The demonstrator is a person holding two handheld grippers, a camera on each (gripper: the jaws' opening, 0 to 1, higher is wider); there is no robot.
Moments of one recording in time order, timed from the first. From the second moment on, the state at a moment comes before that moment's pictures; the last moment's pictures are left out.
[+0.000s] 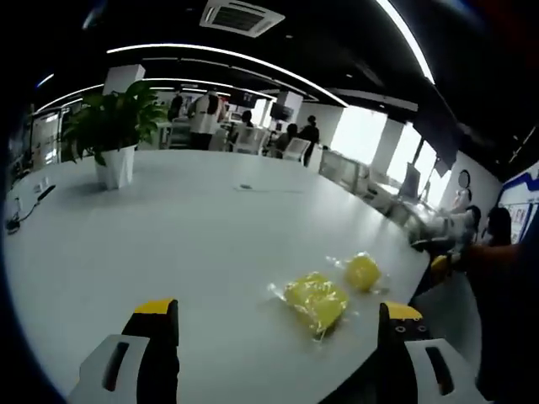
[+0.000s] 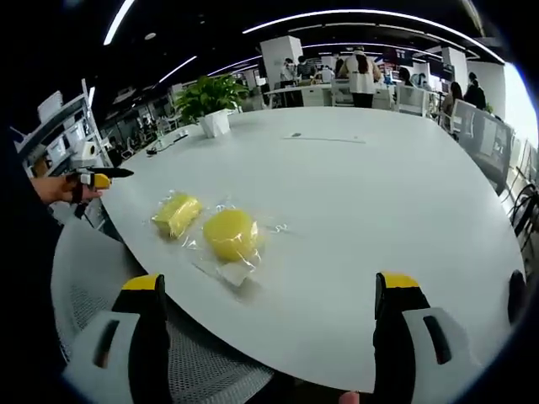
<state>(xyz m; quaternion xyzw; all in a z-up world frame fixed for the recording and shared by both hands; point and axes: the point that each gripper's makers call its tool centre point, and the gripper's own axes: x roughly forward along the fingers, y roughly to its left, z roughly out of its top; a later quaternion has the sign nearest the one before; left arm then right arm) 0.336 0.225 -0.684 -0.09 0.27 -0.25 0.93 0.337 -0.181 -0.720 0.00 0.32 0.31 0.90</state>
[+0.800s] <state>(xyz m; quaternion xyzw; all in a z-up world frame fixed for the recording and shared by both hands) 0.331 0.217 -0.689 -0.08 0.28 -0.26 0.92 0.346 -0.176 -0.721 -0.02 0.33 0.33 0.88</state>
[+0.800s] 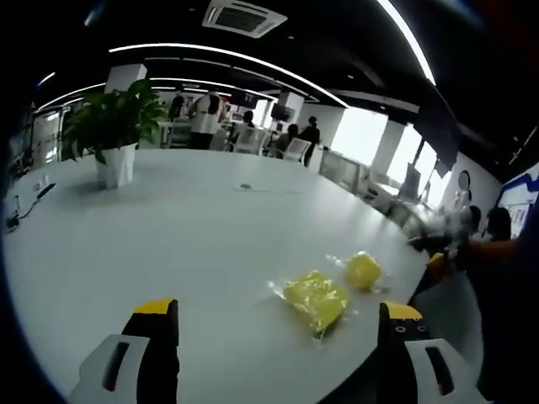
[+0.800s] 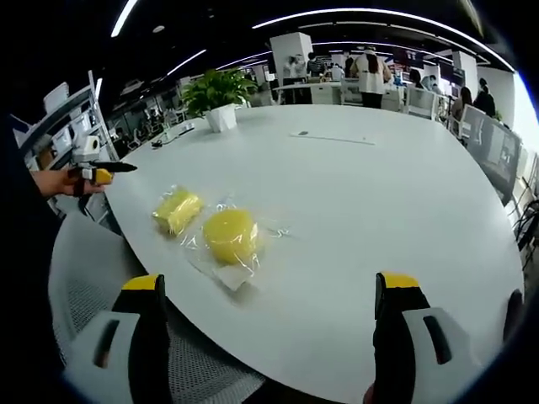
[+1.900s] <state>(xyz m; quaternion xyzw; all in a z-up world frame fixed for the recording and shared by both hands) 0.338 0.207 -0.673 -0.13 0.27 -0.26 0.92 0.338 -0.180 -0.713 -0.02 0.32 0.33 0.89</state>
